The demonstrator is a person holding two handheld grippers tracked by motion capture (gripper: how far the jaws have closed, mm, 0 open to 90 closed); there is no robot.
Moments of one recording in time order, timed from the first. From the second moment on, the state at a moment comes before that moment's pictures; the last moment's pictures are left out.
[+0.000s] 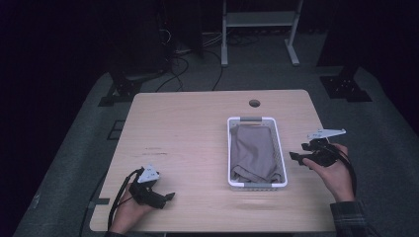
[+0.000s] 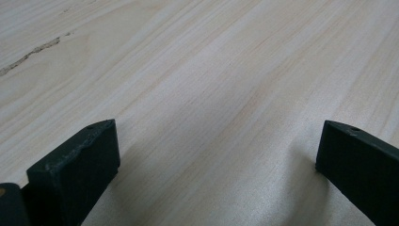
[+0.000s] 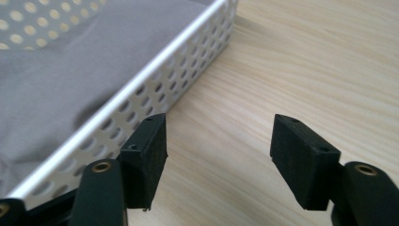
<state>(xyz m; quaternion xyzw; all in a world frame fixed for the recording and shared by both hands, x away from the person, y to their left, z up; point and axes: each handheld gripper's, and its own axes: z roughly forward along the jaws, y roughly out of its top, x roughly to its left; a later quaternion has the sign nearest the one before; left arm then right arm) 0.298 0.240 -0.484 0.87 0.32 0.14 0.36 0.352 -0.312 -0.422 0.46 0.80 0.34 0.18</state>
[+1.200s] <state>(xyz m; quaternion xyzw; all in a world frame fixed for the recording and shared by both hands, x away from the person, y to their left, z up) 0.298 0.240 -0.484 0.87 0.31 0.14 0.36 0.364 -0.336 -0.486 0.52 0.76 0.34 0.22</state>
